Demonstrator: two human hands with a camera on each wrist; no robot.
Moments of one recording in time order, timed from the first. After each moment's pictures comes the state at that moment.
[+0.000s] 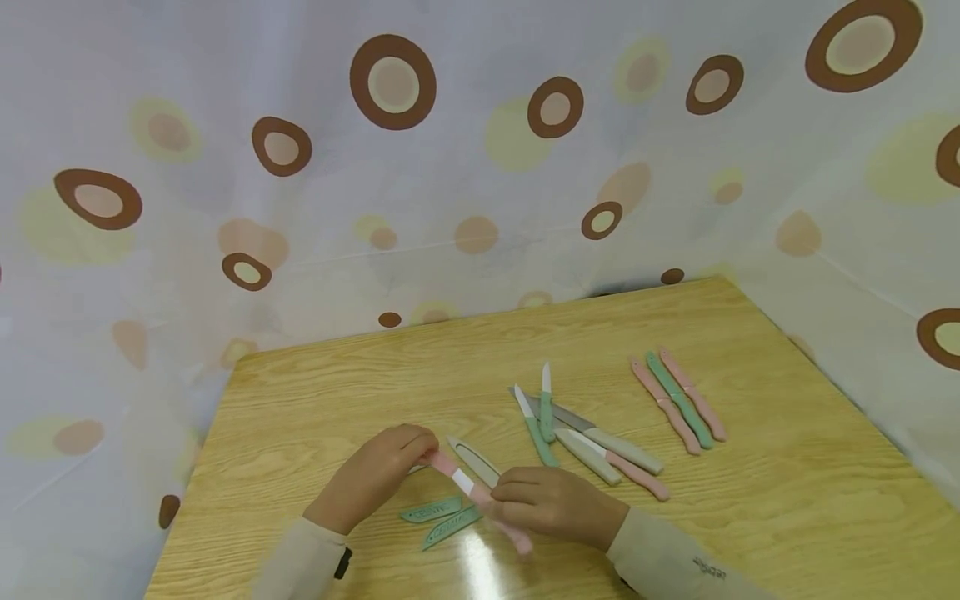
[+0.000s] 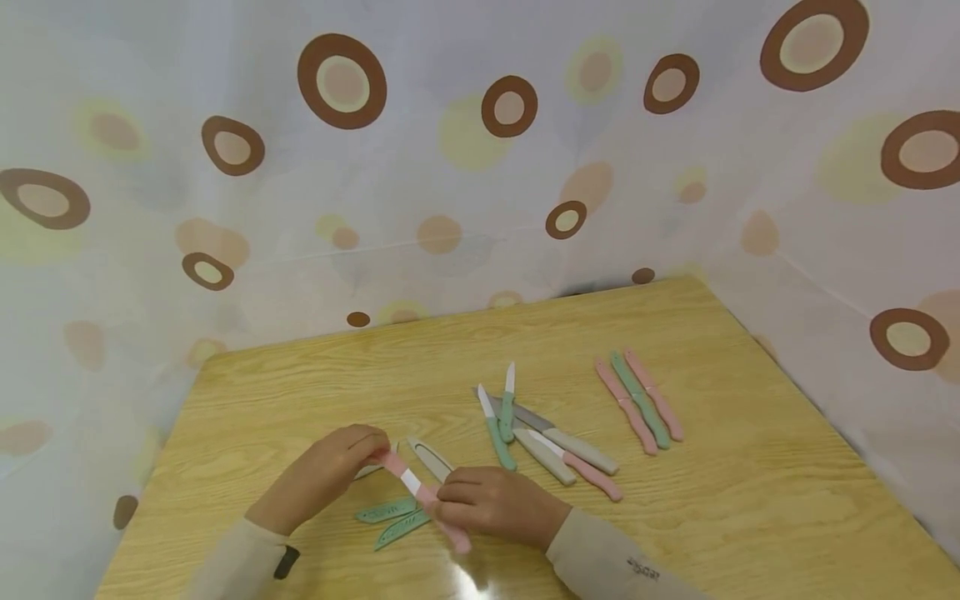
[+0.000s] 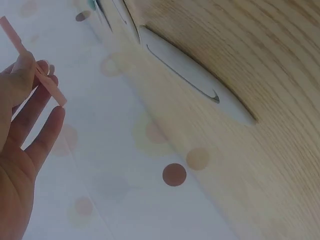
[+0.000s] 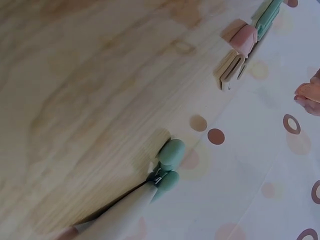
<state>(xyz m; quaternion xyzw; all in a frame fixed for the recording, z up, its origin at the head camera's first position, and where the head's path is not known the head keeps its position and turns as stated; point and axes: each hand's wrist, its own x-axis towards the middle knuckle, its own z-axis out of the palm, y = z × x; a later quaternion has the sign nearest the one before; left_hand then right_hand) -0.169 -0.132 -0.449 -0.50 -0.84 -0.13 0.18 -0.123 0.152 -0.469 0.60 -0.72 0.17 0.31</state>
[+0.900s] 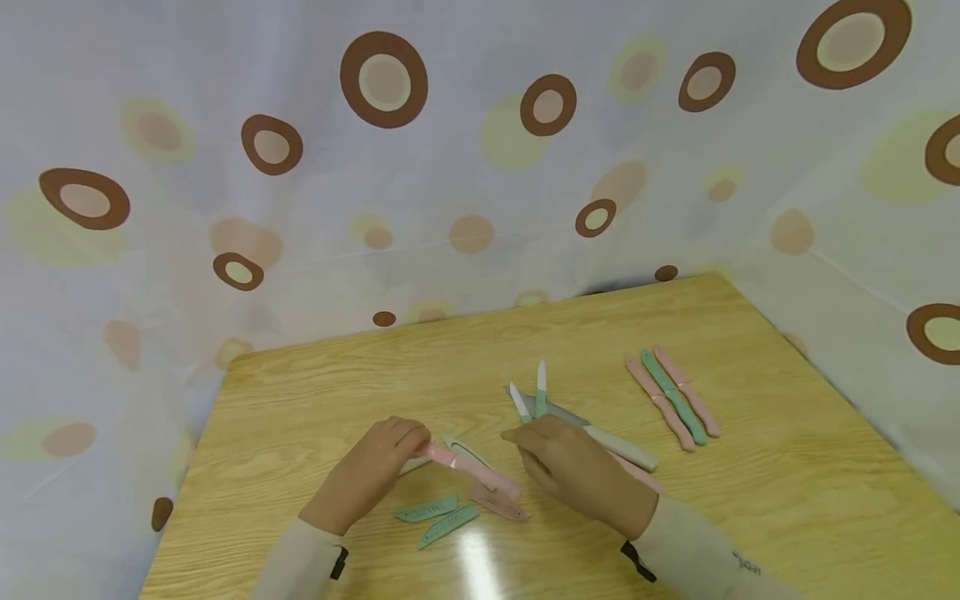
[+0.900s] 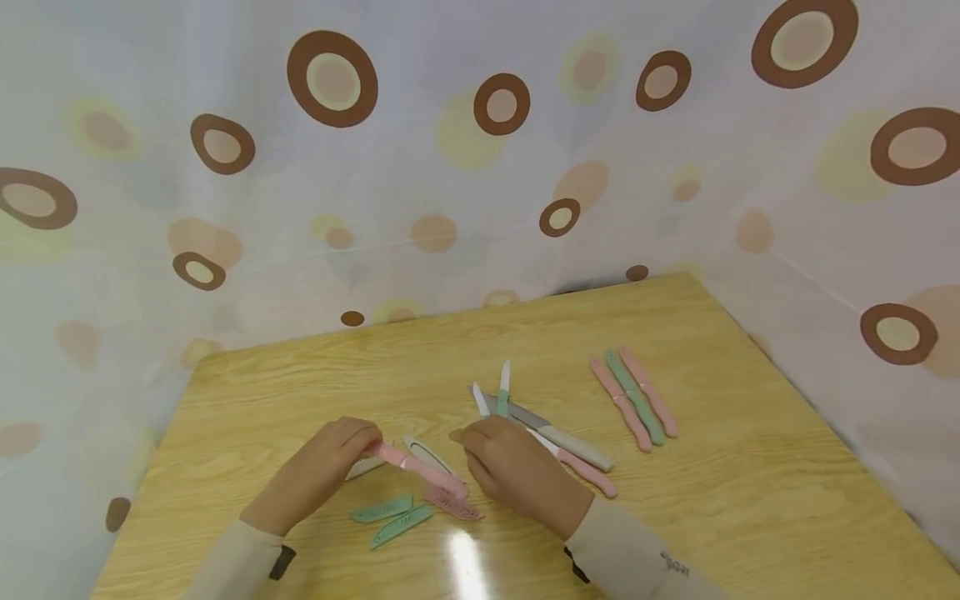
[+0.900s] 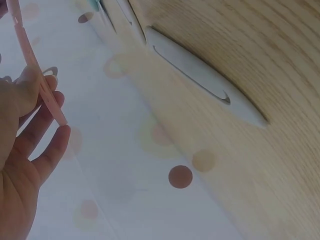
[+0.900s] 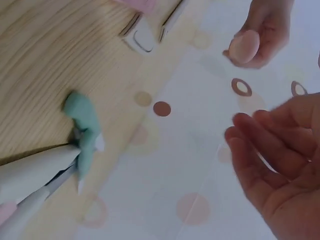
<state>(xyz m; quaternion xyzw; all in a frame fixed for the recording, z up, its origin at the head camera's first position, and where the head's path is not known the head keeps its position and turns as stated) -0.168 -0.127 -0.449 -0.48 -0.85 -0.10 0.19 -0.118 0.166 -0.420 0.35 -0.90 0.20 0.14</state>
